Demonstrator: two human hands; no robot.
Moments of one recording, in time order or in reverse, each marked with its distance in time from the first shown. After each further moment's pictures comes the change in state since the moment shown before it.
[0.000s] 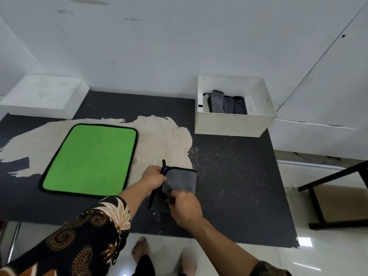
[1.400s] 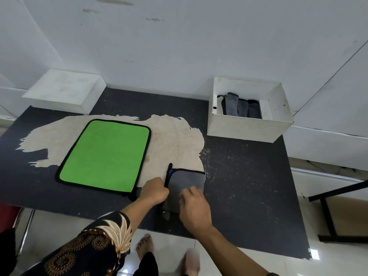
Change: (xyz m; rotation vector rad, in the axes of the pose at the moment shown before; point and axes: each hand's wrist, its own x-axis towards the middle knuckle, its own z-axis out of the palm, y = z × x) left_hand -0.028 -0.030 -0.011 0.518 0.052 -0.027; right_hand -0.004 0.000 0.016 -0.064 0.224 -0.120
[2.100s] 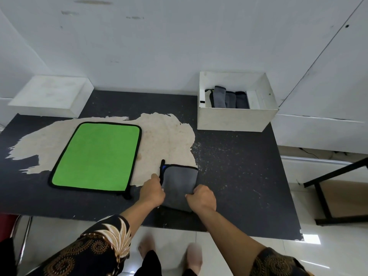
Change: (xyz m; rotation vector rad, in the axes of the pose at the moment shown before) left_hand -0.019 0.008 0.018 0.013 0.080 0.066; right_hand 0.009 0.027 -0.018 0.251 -0.202 0.677
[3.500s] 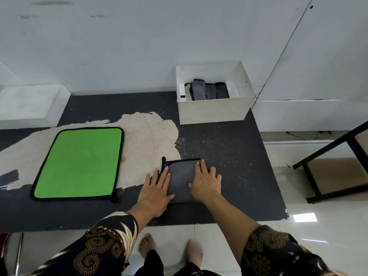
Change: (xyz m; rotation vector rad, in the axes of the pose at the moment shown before) left_hand -0.015 0.023 0.030 0.883 -0.130 0.465; right_hand 0.024 0.032 -0.040 -0.553 0.025 -0.197
